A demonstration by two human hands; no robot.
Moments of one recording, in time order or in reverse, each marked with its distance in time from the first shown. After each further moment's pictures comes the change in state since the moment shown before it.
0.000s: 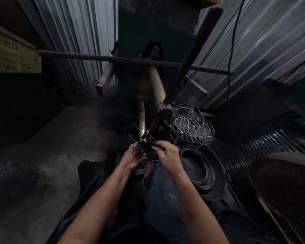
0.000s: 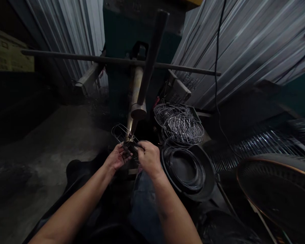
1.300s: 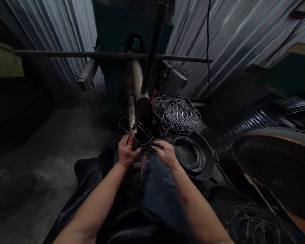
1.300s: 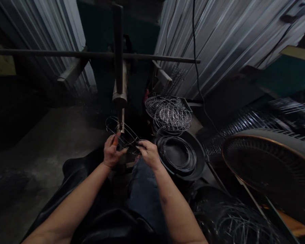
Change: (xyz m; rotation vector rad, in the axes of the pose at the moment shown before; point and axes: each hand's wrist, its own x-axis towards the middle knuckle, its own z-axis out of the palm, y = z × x) left_hand -0.008 -0.023 -0.016 1.377 0.086 1.307; right_hand -0.047 0.056 -0.013 0.244 0.062 0.059
